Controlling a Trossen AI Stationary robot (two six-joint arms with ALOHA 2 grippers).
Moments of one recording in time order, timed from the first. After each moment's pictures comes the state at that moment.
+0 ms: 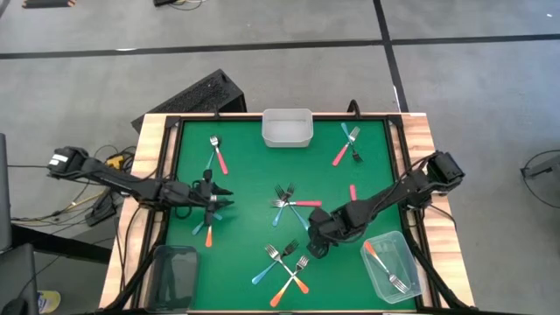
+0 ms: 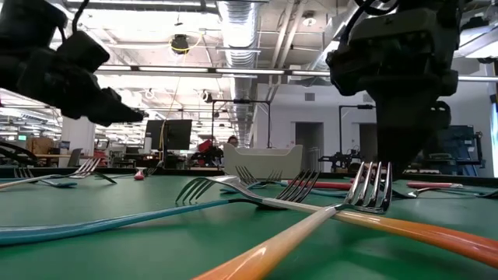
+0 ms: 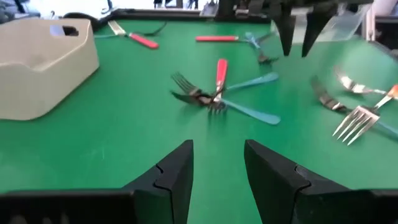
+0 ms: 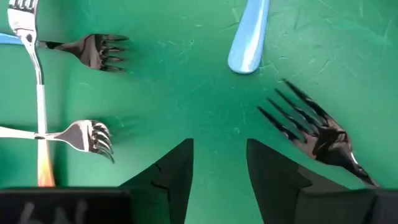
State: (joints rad) left arm -0.19 0.79 0.03 0.43 -0.30 -0.12; right arm 0.39 1.72 1.05 -0.54 0.06 1.12
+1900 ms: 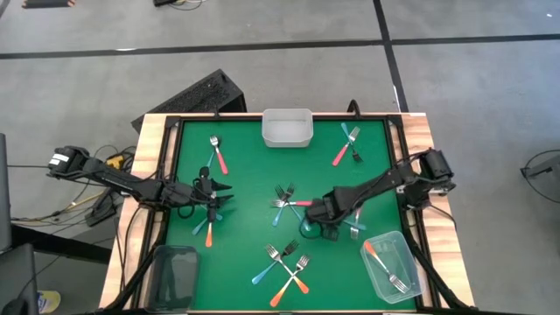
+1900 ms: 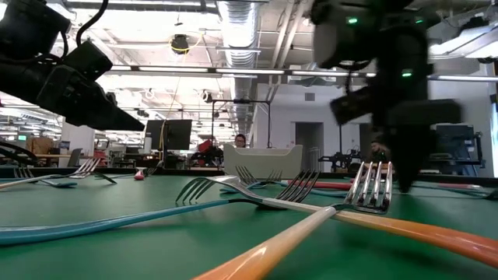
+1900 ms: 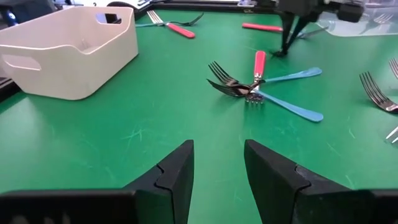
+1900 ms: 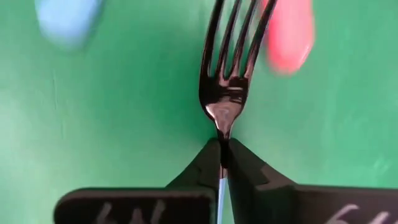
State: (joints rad) left arm -0.19 0.82 0.03 0.41 -0.44 -0.17; right arm 0.21 1.79 1.08 -0.84 0.10 0.52
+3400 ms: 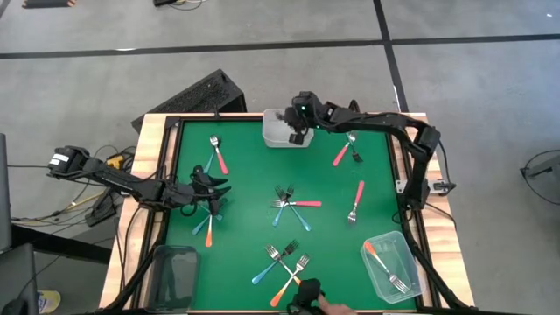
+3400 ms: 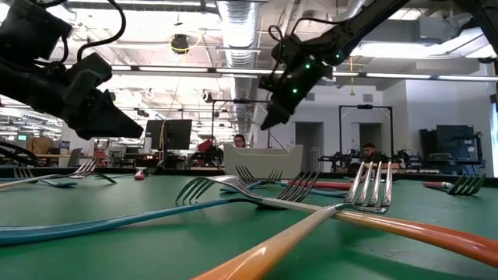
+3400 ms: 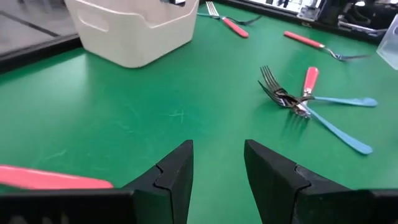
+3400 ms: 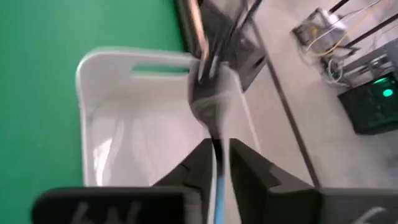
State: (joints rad) left arm -0.19 0.82 0.03 0.34 -0.61 -0.43; right arm -0.54 1.88 1.35 -0.10 0.12 -0.52
